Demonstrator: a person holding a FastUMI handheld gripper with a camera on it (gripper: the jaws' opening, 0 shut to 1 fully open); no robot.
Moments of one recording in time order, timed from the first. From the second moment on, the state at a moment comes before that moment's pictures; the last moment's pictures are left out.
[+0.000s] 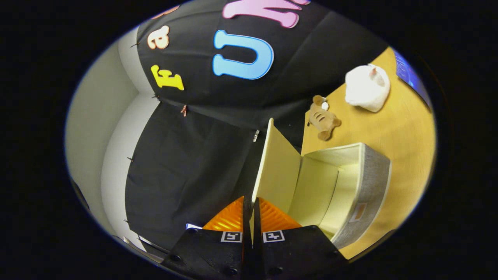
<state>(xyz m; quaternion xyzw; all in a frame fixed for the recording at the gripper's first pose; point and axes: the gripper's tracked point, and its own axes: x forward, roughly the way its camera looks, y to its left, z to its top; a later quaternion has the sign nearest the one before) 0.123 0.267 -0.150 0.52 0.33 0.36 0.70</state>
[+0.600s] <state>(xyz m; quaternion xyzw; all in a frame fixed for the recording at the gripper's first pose) 0.147 0.409 -0.129 0.42 0.33 0.40 0.74</state>
